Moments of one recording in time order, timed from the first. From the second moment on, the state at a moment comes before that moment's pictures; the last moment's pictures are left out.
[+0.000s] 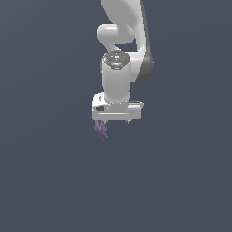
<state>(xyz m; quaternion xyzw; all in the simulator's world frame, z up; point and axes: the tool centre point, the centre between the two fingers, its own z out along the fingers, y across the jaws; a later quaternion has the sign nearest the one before) -0.008 0.003 0.174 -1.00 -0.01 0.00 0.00</state>
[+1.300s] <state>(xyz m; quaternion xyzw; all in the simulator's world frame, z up) -0.016 -0.029 0.172 -1.00 -0.03 0.00 0.00</state>
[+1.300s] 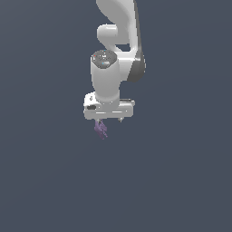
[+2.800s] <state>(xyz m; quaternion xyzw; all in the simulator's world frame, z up) -0.050 -0.088 0.129 -0.98 -0.18 0.00 0.00</state>
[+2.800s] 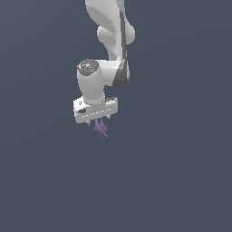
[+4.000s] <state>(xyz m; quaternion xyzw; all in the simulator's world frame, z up) -0.050 -0.089 0.082 -0.98 -0.18 0.00 0.00</state>
